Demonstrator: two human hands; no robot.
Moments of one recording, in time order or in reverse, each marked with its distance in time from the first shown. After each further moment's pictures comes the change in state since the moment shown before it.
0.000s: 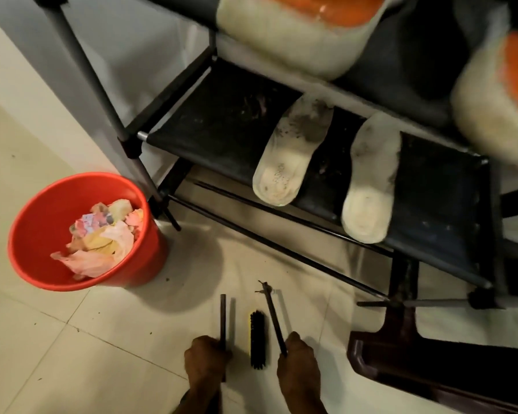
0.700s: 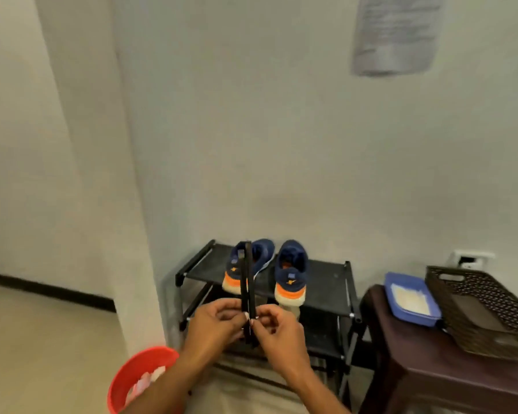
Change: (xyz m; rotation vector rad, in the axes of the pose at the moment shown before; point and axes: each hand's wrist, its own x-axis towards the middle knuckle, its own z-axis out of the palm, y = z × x) left_hand -0.454 0.109 -0.276 -0.553 -0.138 1.104; right_hand -0.360 -0.096 -0.357 0.872 0.457 -0.831
